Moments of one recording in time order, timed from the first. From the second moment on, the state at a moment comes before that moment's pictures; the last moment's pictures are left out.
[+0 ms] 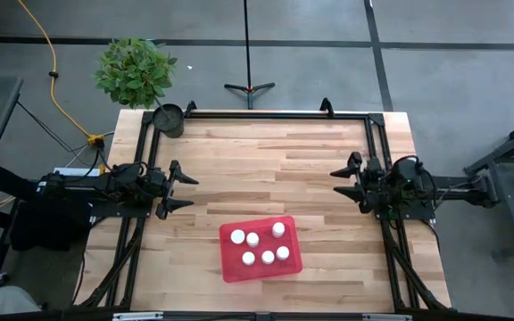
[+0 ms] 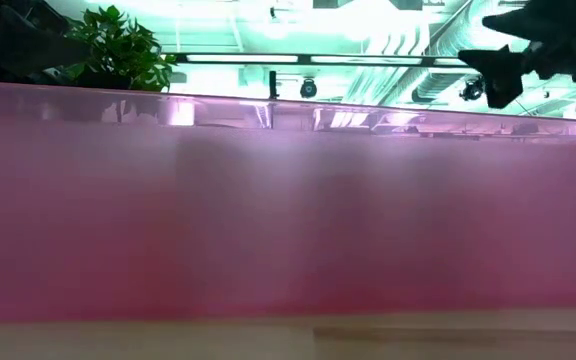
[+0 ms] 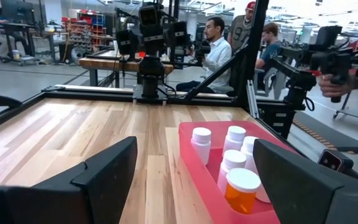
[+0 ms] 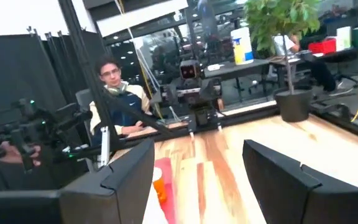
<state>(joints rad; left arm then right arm) -0.02 0.01 0.01 0.03 0.10 -0.08 -0.05 0.17 0.11 0.18 -0.10 0.27</state>
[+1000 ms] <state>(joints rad) -0.02 0.01 0.01 0.04 0.15 -0.09 -0.05 0.00 0.07 -0.05 -0.11 0.20</state>
